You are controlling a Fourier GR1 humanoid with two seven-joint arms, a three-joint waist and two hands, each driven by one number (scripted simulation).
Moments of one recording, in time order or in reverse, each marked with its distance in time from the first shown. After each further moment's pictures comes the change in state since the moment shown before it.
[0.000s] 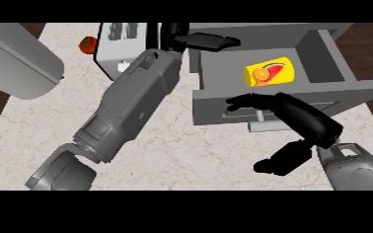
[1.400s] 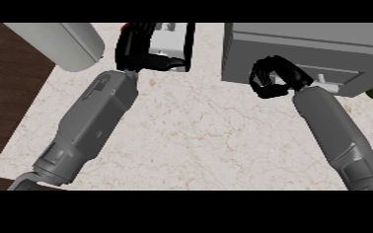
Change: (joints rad) left arm 0.319 0.164 0.009 -0.267 0.023 -0.214 0.008; right arm -0.479 0.056 -0.138 1.167 0.298 -0.330 -0.520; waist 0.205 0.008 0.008
